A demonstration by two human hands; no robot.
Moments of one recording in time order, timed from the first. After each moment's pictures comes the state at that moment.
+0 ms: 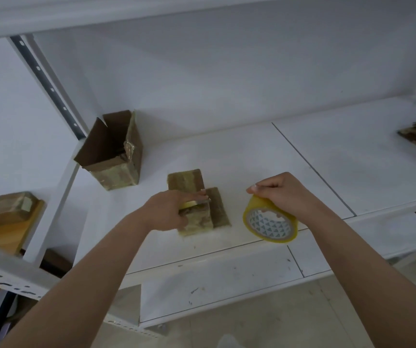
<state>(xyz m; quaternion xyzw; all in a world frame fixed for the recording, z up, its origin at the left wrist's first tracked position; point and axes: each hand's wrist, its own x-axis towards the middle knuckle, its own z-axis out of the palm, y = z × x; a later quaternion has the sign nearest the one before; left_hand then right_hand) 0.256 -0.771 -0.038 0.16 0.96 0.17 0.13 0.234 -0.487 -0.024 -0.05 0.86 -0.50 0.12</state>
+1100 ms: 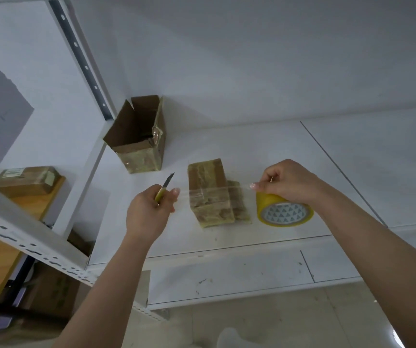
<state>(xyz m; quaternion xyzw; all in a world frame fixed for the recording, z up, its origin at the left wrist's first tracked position) 0.320 -0.813 -0.068 -0.19 0.88 0.41 -0.18 0.204 -0.534 -0.016 -0.17 0.92 -0.32 0.12</state>
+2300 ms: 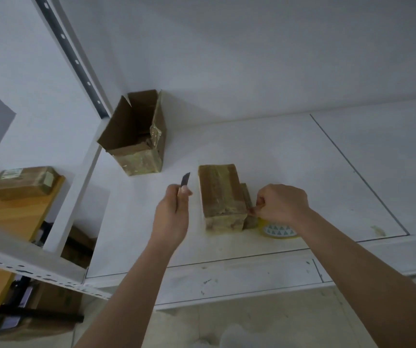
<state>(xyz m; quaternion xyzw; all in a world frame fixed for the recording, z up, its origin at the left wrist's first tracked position) 0.286 -0.783 -0.080 -0.15 0.85 0.47 -0.16 0.182 -0.563 -0.083 -0.18 0.98 -0.07 0.10</state>
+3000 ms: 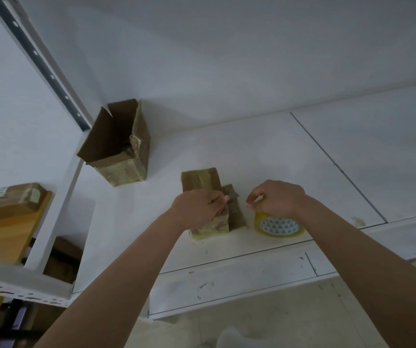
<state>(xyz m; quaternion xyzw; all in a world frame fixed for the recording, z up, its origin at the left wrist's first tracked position) 0.234 -0.732 -0.043 0.08 0.97 0.18 0.15 0.170 -0.523 -0.074 -0.17 0.96 -0.15 0.18</state>
